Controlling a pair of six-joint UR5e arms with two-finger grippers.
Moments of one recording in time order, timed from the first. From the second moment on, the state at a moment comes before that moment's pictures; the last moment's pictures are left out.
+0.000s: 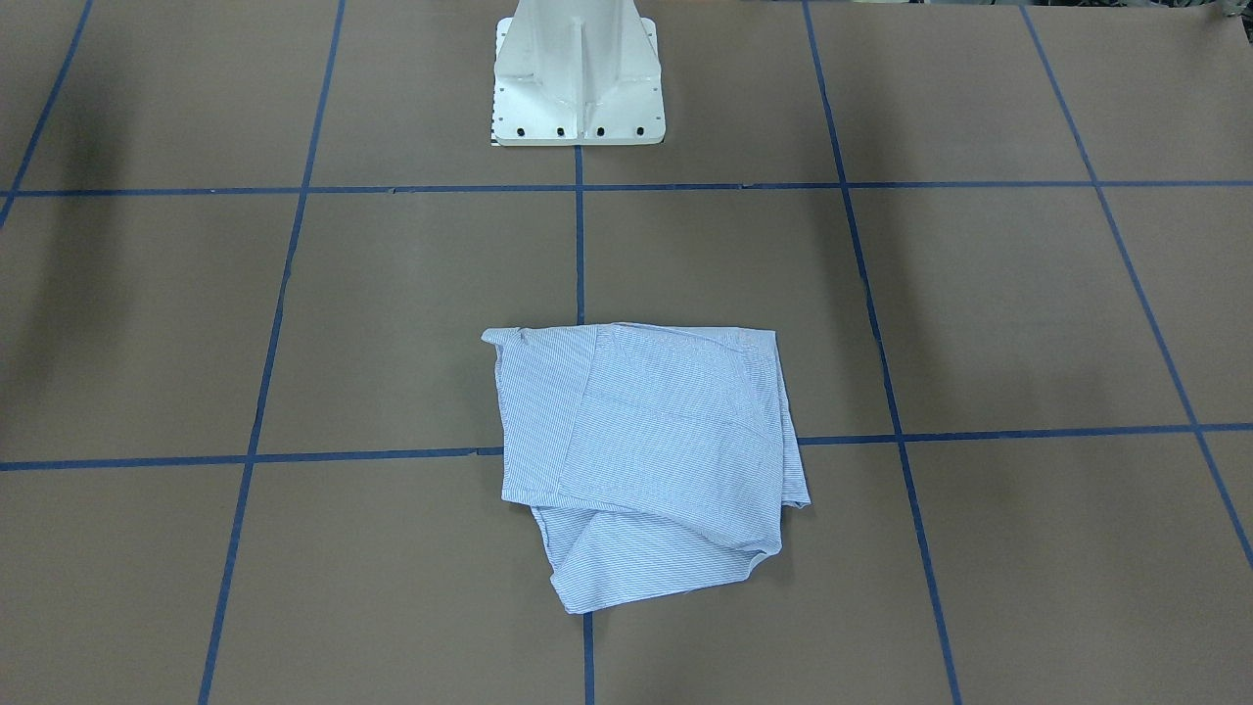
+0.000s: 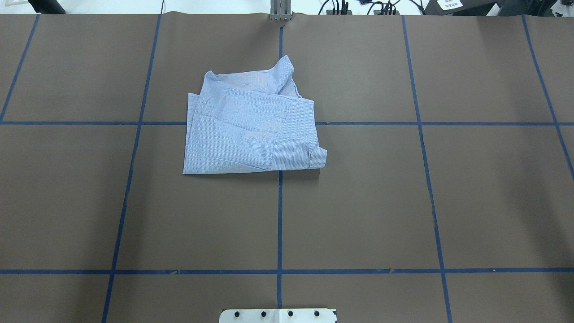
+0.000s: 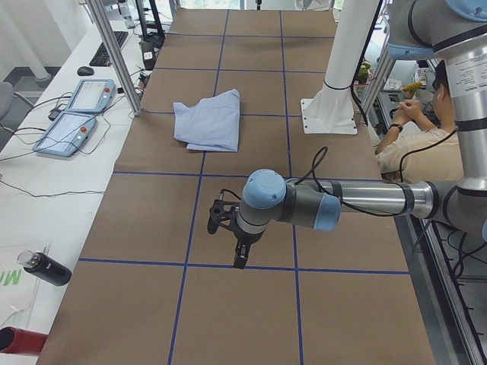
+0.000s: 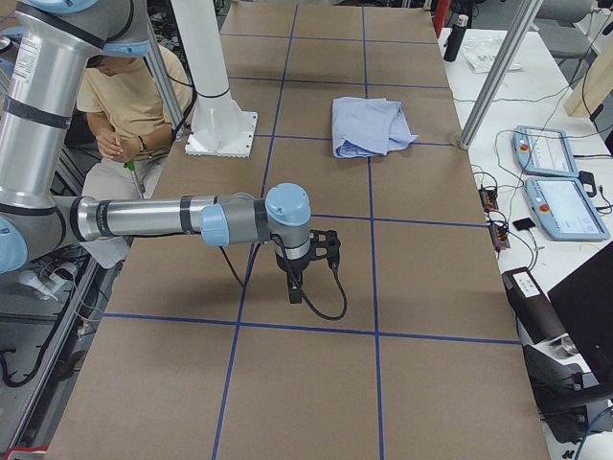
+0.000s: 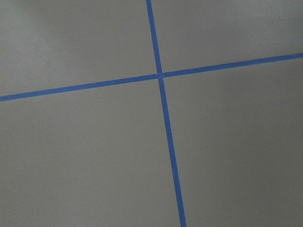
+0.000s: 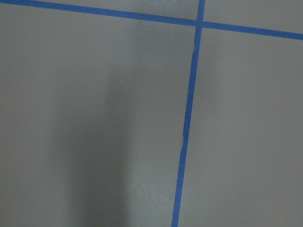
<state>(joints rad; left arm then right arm) -1.64 -1.27 -1.89 -1.76 -2.35 0.04 1.45 -1.93 1.99 -1.49 2.30 0.08</state>
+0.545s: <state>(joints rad) -1.63 -1.27 -1.88 -1.76 -2.35 0.04 1.46 -1.93 1.98 -1.48 2.31 0.07</state>
